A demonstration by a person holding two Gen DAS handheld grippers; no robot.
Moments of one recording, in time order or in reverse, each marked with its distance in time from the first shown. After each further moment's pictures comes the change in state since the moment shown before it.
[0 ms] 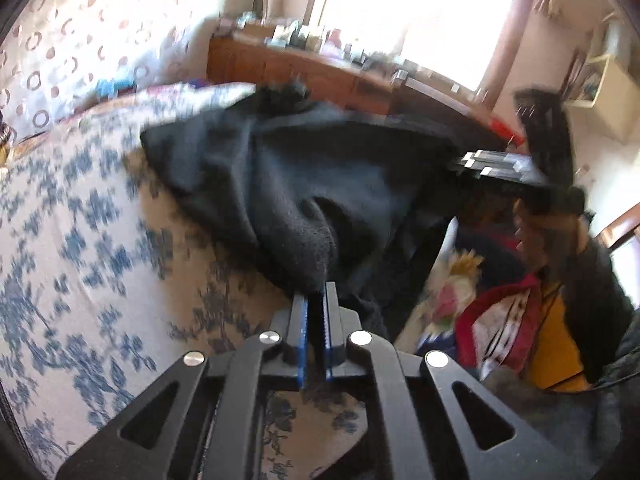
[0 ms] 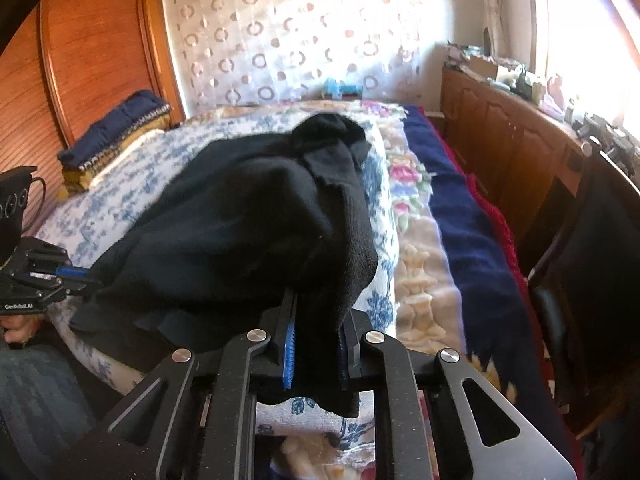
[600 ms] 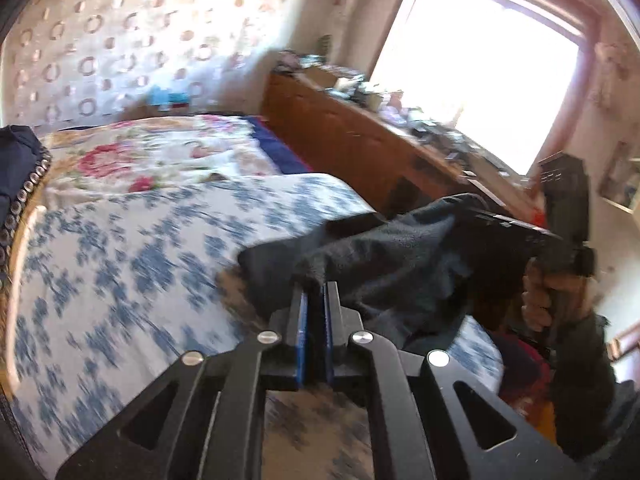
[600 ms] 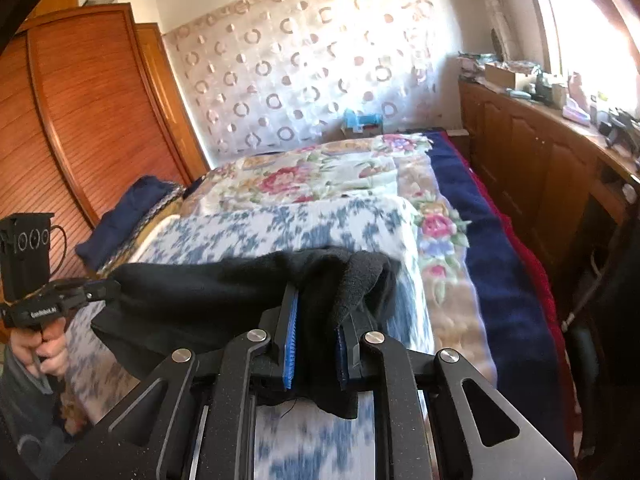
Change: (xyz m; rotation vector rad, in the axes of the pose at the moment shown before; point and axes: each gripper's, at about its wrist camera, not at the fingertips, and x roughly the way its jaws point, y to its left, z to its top) left arm -0.004 0.119 0.115 -0.194 -0.138 0.114; right arm 0.044 -0.025 0.137 0.100 -0.085 0.133
